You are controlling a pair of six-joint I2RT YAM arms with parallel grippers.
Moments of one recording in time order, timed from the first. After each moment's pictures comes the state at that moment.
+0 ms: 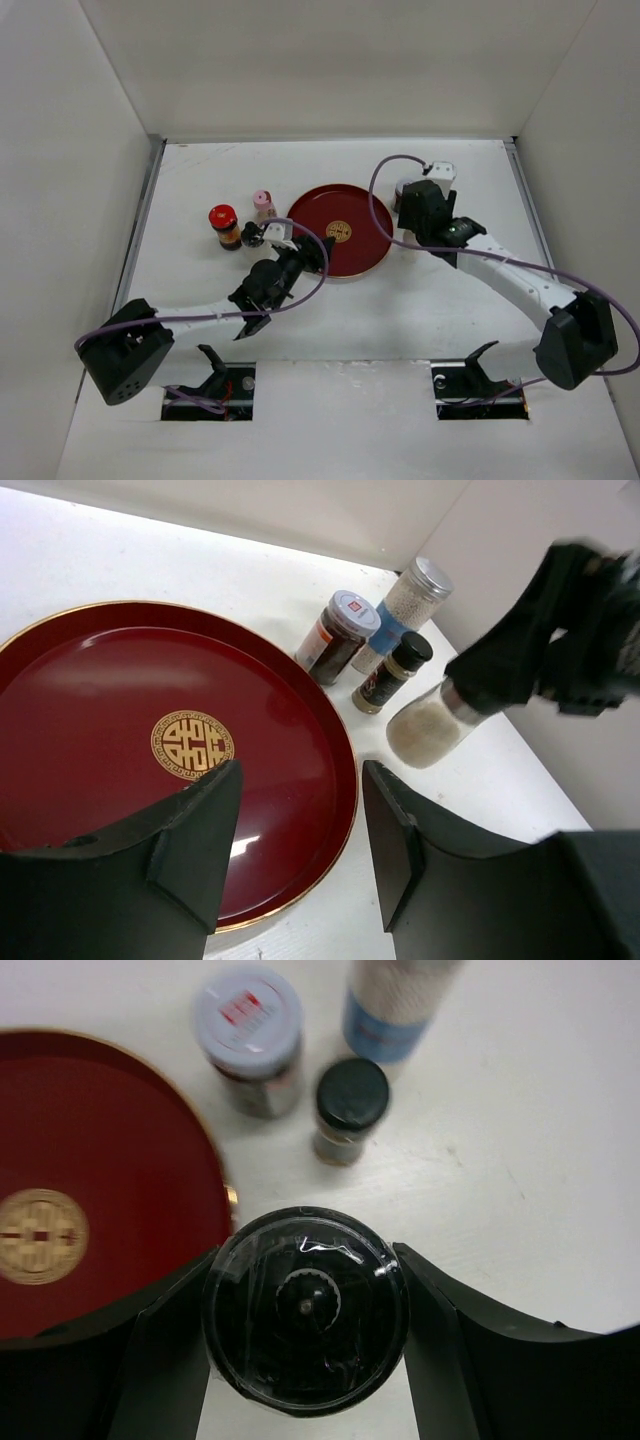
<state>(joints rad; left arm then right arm) -0.86 1.24 0.35 0.95 -0.35 -0.49 0.53 1.34 0.99 -0.35 0.63 0.42</state>
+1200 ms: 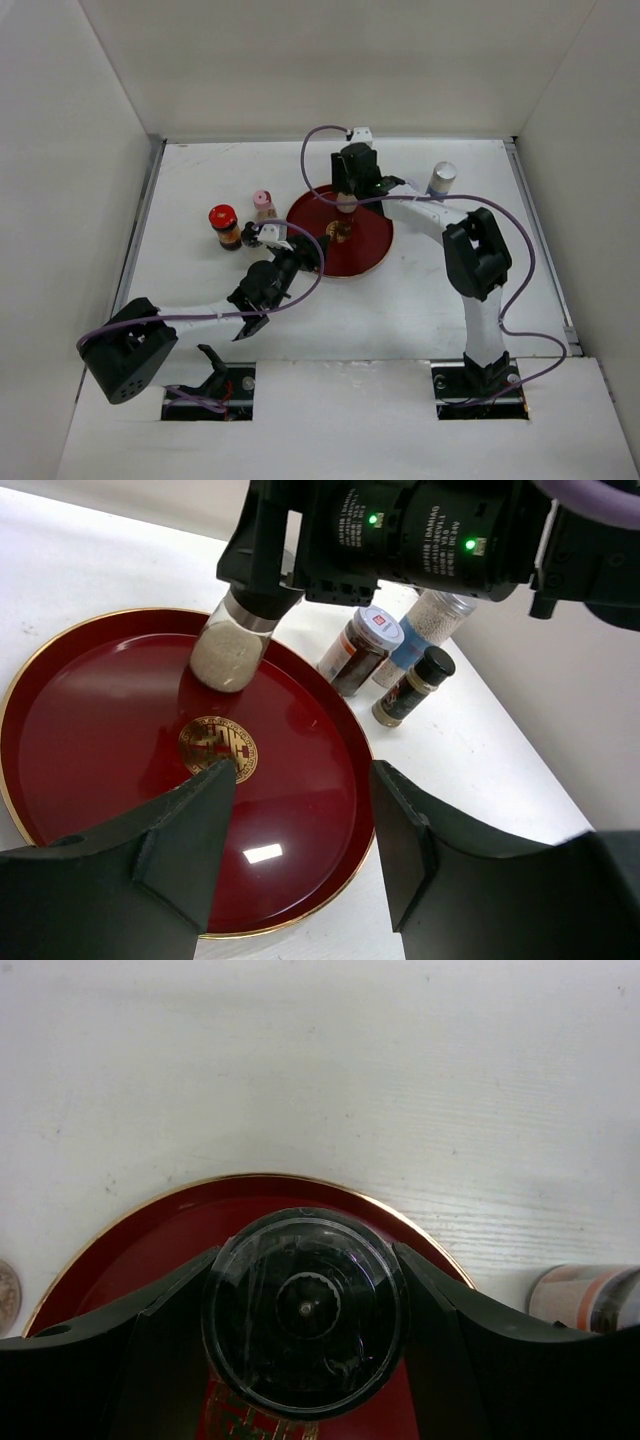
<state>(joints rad) -0.83 1.25 0.32 1.01 -0.38 -0.49 0.59 2.05 1.61 -0.09 0.40 0.27</state>
